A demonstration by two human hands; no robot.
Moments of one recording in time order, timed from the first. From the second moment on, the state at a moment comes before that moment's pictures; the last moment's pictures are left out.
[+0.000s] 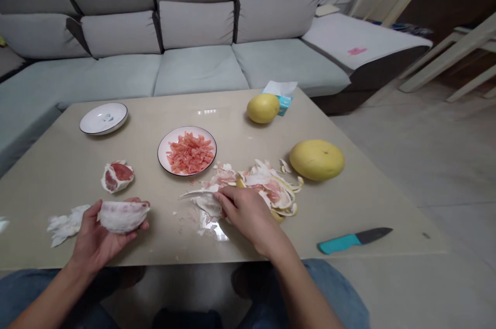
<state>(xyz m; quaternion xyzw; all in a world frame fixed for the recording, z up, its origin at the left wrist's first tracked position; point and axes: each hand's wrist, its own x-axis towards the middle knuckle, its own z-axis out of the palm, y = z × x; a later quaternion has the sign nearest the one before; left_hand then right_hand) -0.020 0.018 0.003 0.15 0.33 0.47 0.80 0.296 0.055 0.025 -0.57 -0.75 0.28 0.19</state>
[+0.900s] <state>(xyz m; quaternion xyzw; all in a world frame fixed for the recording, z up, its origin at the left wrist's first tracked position) 0.012 -0.004 -0.010 0.22 0.30 0.46 0.80 0.208 0.011 -0.001 -0.43 -0.71 0.43 0.36</state>
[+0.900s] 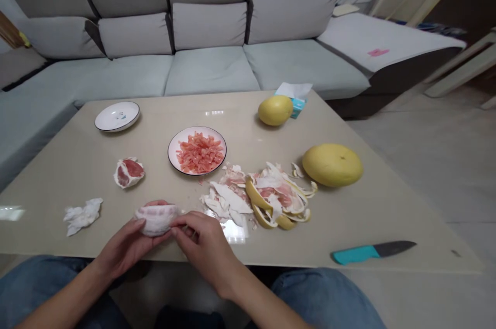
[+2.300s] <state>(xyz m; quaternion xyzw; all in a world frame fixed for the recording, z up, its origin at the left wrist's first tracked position) 0.022 -0.017 -0.029 0.54 0.46 0.44 0.56 0.203 0.008 -0.013 -0.43 -0.69 0.37 0.45</state>
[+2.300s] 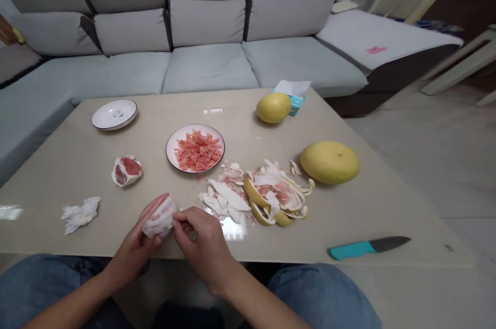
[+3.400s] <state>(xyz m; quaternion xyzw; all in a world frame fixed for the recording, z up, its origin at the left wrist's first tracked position) 0.023 -0.019 -0.017 0.29 0.37 0.50 0.73 0.211 0.016 -0.003 -0.44 -0.63 0.43 0.47</state>
